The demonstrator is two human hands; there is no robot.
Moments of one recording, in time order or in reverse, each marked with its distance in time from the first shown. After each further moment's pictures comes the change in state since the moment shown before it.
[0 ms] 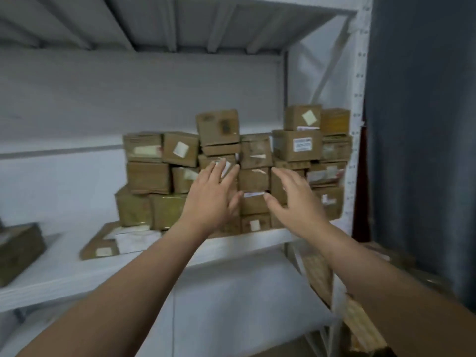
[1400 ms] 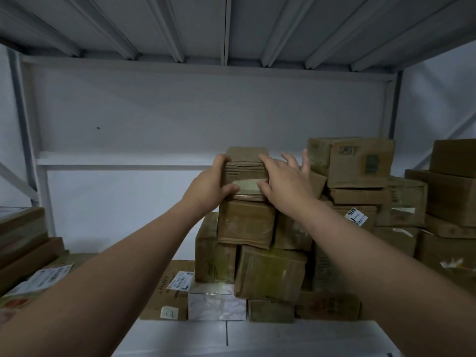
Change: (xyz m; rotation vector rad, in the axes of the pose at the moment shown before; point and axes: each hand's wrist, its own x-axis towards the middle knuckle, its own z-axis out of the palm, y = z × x) left_hand 0.086 -0.324 0.018 -0.378 0.041 -0.333; right_hand 0.256 -0.166 0.216 -0.381 0.067 -0.287
